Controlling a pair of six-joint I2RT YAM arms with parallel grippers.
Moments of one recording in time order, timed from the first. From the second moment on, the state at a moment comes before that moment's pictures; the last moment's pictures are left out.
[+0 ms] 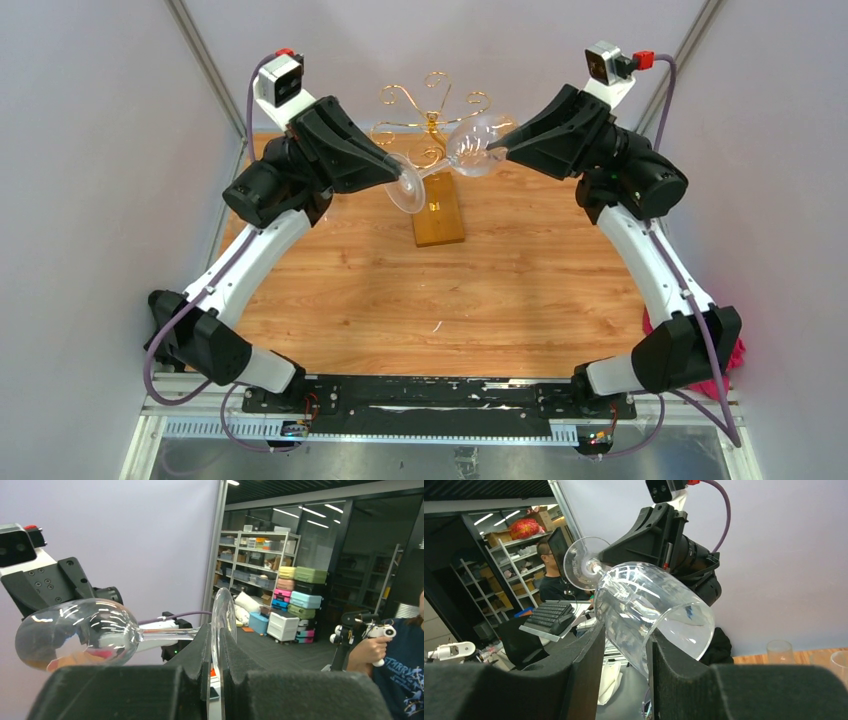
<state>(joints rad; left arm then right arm) -0.47 1.46 1.47 1.53 0.96 -1.70 0.25 1.40 1.38 1.42 -1.09 1.74</state>
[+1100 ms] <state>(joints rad) -0.43 1.52 1.46 1.54 0.82 -1.80 0.29 1.20 1.38 0.98 -1.06 1.45</state>
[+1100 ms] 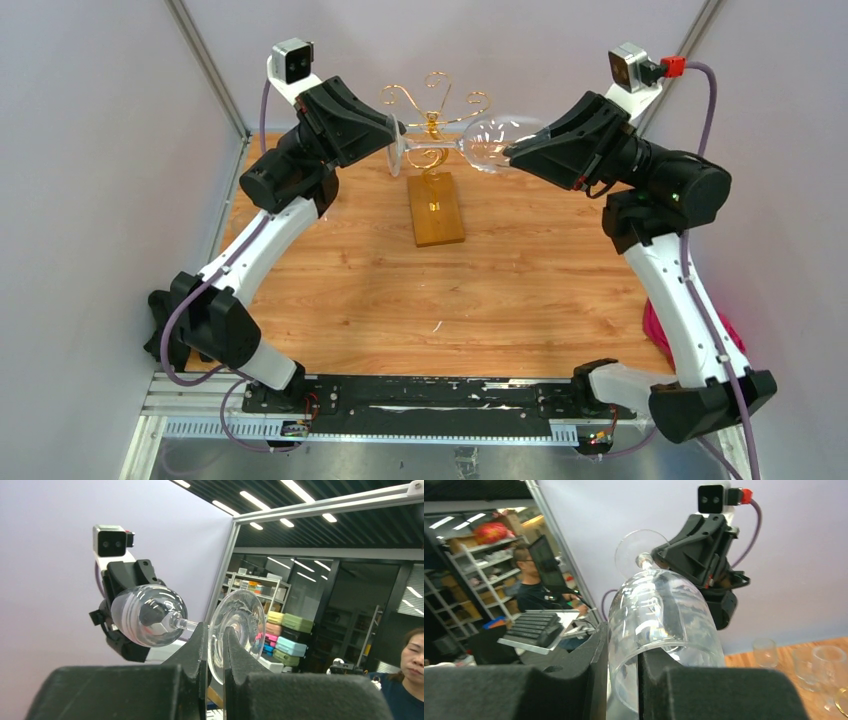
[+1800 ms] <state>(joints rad) -0.35 1.50 1.36 1.51 0.98 -1.65 0.29 1.02 1.48 0.03 -1.06 0.78</state>
